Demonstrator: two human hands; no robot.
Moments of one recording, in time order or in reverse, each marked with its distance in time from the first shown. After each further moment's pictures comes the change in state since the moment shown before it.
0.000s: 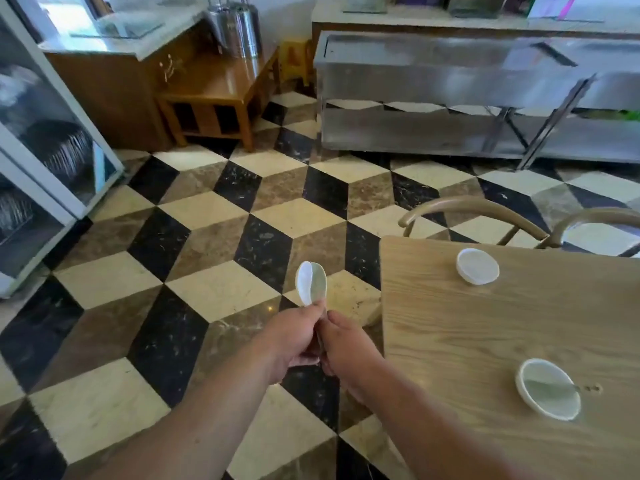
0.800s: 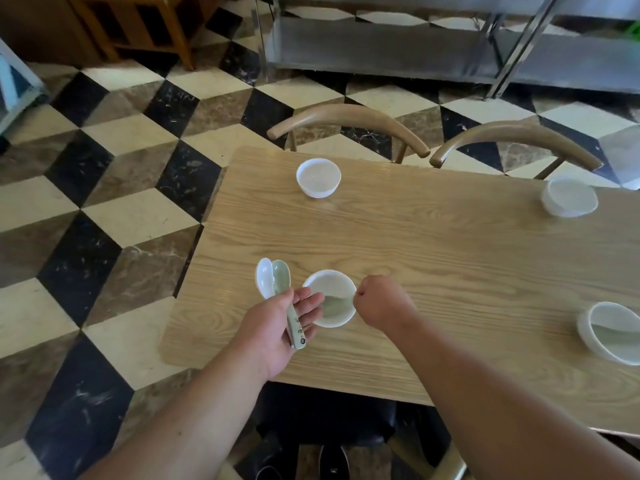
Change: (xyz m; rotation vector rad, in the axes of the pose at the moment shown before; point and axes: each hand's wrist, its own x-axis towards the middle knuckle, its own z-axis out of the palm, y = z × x) left_hand 0.026 -0.125 0.472 -0.565 0.078 -0.179; right_hand -0.029 0.237 -0.500 -0.922 0.129 0.151
